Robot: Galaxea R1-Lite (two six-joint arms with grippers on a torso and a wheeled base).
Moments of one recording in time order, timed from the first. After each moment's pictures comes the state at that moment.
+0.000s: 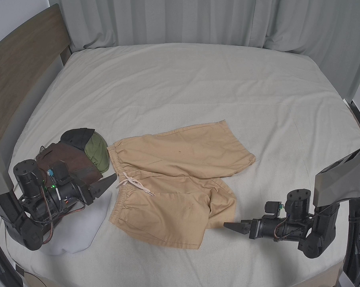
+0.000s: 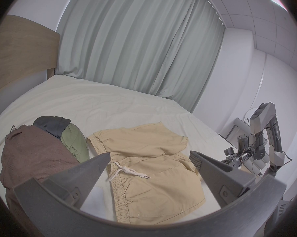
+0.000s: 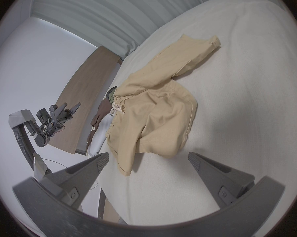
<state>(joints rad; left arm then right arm) -0.09 1.95 -0.26 -1.55 -0.50 -0.14 0.39 2.32 -0.27 -1.55 0.45 0.48</state>
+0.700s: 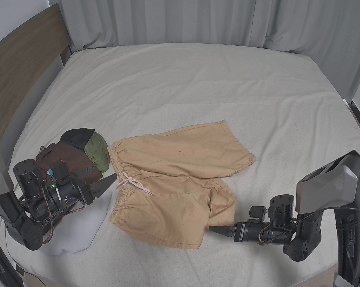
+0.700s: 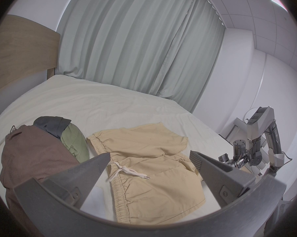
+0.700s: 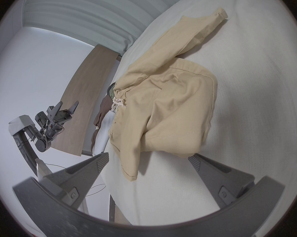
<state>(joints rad) -0.09 1.95 -0.26 -1.55 -0.50 -0.15 0.47 2.43 -0.38 -1.55 0.45 0.60</state>
